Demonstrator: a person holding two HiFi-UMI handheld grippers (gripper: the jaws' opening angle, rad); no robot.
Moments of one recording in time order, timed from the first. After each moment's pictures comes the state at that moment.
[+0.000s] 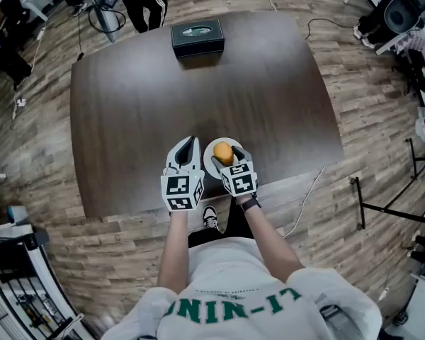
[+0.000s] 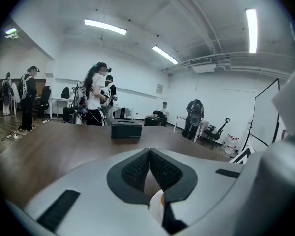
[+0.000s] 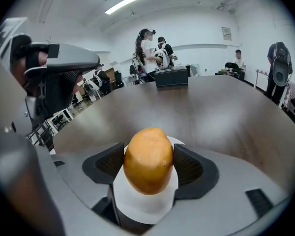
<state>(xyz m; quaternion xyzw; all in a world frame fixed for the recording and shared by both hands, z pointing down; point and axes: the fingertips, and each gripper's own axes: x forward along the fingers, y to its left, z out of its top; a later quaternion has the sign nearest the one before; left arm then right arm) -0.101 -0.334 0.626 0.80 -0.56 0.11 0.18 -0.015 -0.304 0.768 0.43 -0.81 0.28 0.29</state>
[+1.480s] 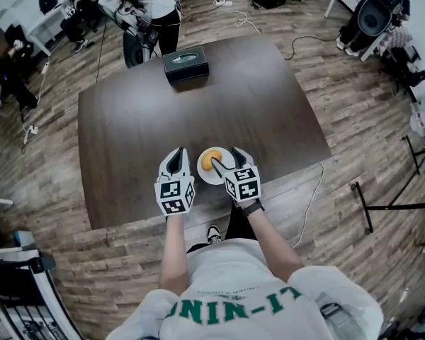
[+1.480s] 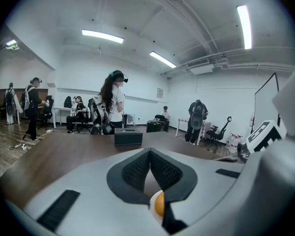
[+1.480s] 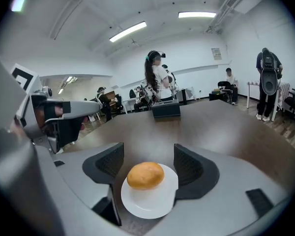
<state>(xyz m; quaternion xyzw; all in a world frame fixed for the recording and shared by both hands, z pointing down) -0.098 -0.293 0.589 0.79 -0.58 0.11 0.14 0.025 -0.288 0.662 0.48 -0.83 0.23 0.17</state>
